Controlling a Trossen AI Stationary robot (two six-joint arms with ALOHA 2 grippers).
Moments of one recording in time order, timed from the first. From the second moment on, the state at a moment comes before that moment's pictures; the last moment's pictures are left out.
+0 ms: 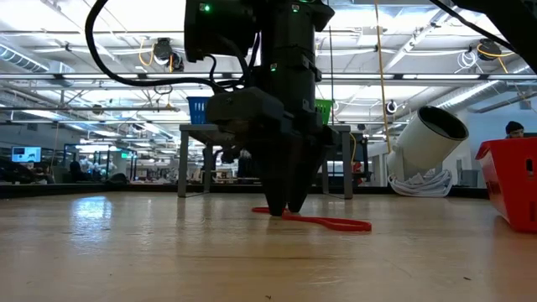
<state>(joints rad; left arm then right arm) -0.58 0.63 0.58 0.21 -0.37 -0.27 0.21 2.34 1.90 -1.10 -0.05 0.77</state>
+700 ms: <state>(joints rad) -0.58 0.63 0.58 0.21 -0.37 -0.27 0.22 2.32 1.90 -1.12 0.00 0.76</state>
